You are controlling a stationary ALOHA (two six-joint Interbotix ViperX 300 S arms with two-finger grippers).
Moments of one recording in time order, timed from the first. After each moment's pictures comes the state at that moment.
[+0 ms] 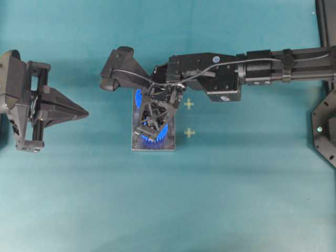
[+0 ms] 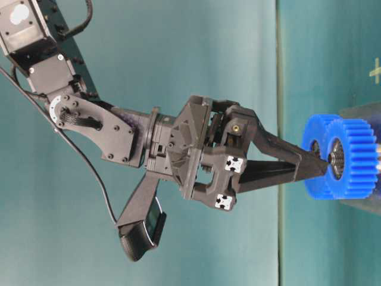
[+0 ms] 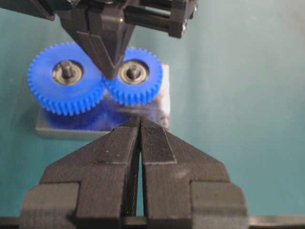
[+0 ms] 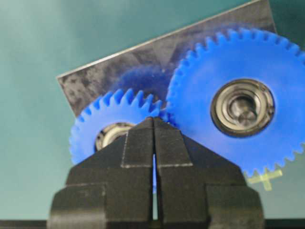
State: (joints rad) left arm -0.02 -0.66 1.04 0.01 0.03 -0.07; right arm -0.08 0.33 0.04 0.12 0.96 0.25
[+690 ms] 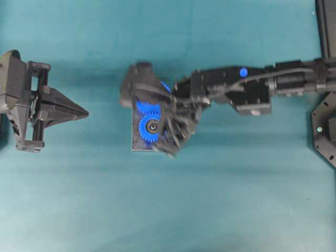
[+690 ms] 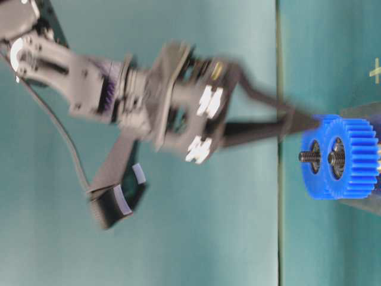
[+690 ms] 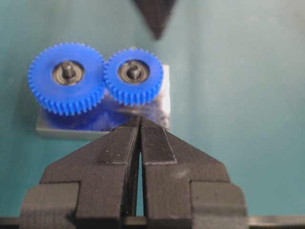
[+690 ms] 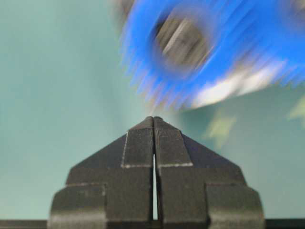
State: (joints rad) left arm -0.02 -0.66 1.04 0.01 0.03 -0.07; right arm -0.03 0.20 0.14 0.12 0.93 0.29
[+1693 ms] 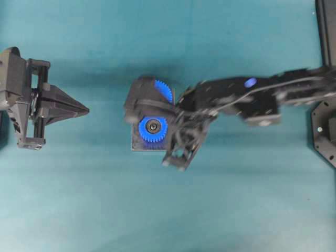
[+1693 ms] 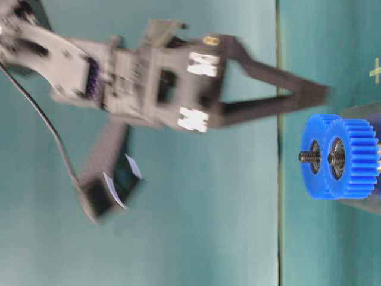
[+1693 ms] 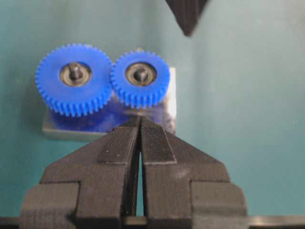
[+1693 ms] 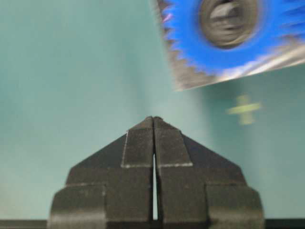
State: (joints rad) left arm 0.00 -0.66 1.04 0.01 0.01 -0.07; right arm 0.03 0.13 0.20 0.13 0.99 0.29
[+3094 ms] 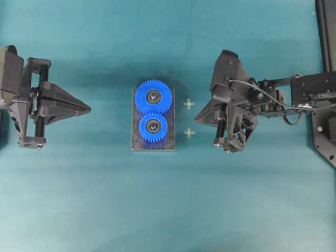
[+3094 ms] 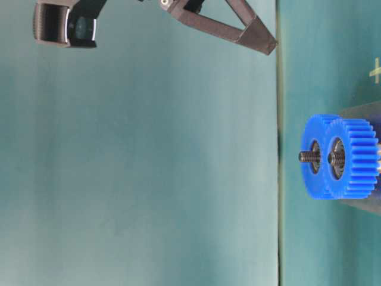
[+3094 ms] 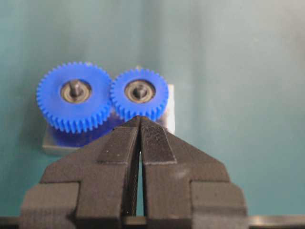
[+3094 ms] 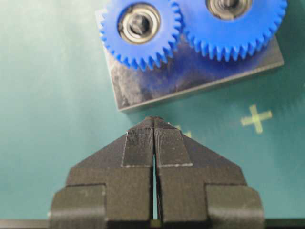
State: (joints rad) left arm 0.00 -0.65 1.05 0.01 -0.05 -0.07; right arm 0.01 -0.26 0.77 0.04 0.29 0.26
